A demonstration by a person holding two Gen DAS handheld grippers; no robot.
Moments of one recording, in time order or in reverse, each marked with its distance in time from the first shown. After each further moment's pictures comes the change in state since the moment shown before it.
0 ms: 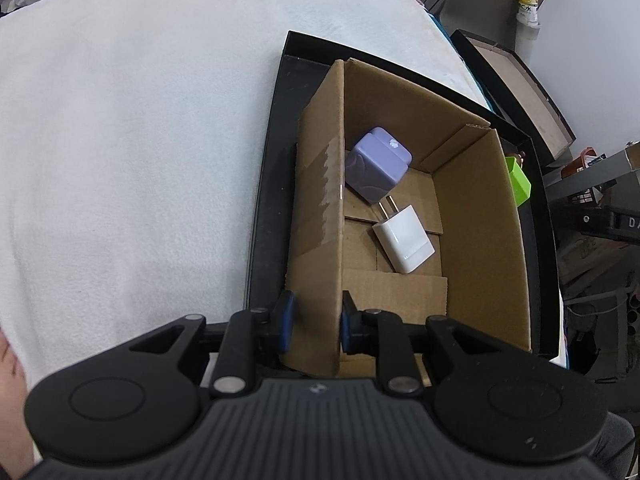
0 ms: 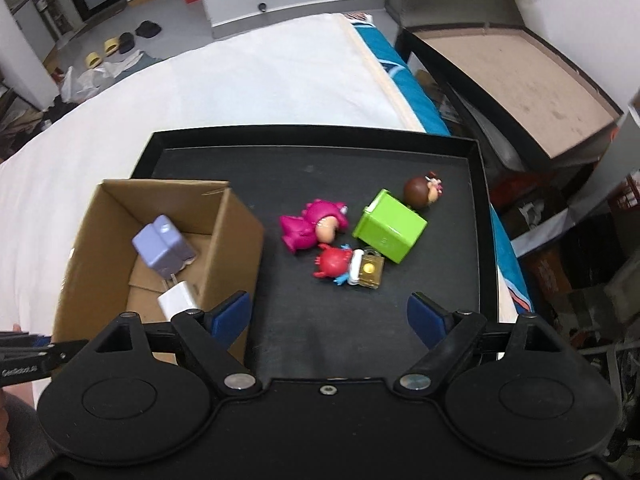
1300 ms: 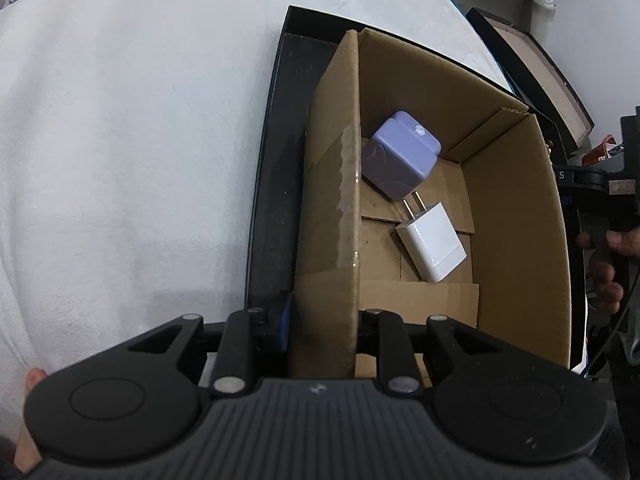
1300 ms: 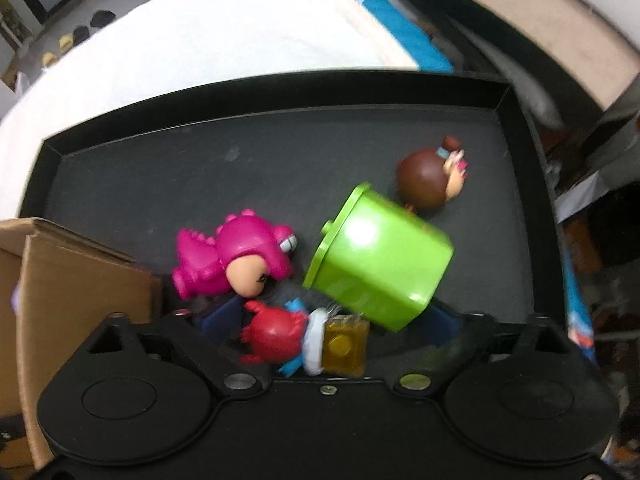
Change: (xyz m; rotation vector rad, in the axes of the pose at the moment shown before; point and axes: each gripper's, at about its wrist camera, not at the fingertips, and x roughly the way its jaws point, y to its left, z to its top) left arm 0.038 0.004 0.012 0.013 0.055 0.035; right arm 0.125 -0.027 0.026 0.070 0.092 -0.042
